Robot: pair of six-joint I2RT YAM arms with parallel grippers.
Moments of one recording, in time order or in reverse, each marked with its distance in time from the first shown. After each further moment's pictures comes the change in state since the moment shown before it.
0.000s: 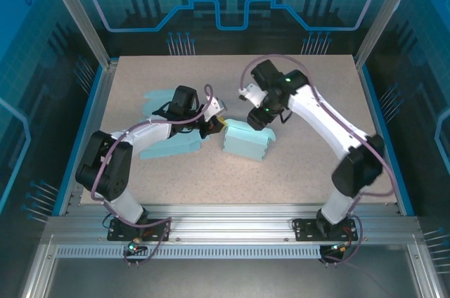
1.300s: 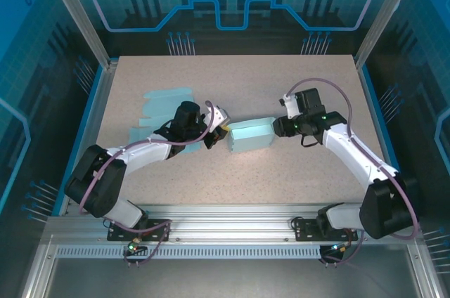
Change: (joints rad) left arm -0.122 -0.132 -0.214 0.268 -0.228 -0.162; right arm -0.267 -0.322 -0.653 0.575 -0.129 0.271
